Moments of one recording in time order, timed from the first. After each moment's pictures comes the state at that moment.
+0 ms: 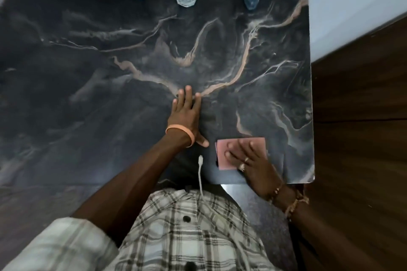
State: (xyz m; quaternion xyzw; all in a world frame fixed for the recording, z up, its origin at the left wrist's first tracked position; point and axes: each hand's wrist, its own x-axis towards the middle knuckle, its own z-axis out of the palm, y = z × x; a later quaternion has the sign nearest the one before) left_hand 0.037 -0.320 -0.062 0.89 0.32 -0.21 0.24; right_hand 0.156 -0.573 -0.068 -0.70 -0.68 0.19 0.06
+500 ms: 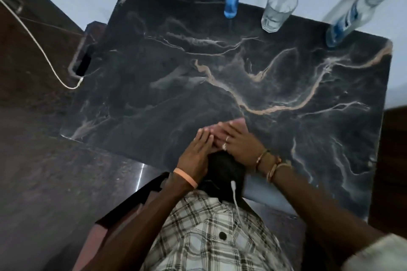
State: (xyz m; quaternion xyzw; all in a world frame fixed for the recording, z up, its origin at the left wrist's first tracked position) left_hand -0.119 -0.357 -0.073 0.88 0.39 0.02 0.28; right_hand 0.081 -0.381 -0.075 -0.50 -0.86 0.08 -0.01
